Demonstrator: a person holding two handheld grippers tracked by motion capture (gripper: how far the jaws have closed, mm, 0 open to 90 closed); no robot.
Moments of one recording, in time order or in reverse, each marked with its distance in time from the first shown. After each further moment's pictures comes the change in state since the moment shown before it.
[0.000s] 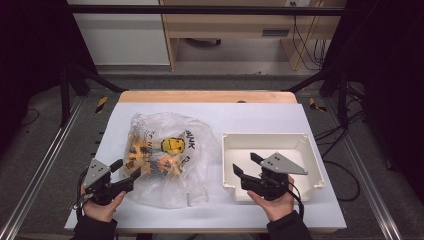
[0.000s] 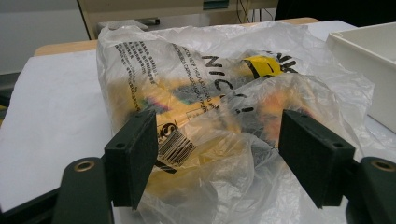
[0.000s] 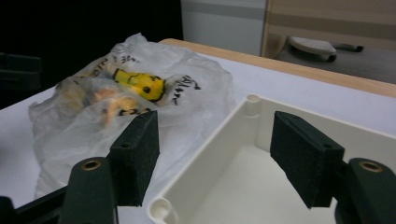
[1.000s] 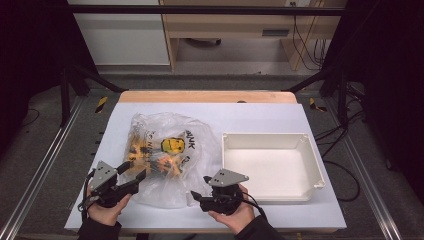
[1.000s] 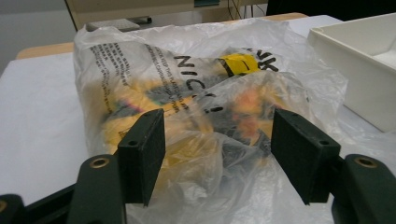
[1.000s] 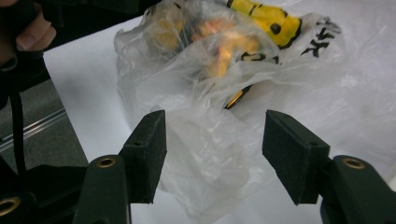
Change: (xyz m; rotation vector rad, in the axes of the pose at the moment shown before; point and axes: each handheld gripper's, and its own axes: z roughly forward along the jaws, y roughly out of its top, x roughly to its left) left arm -0.019 0.002 0.001 0.014 -0.027 0.022; right arm 0.077 -0.030 0.063 0.196 0.273 -0.109
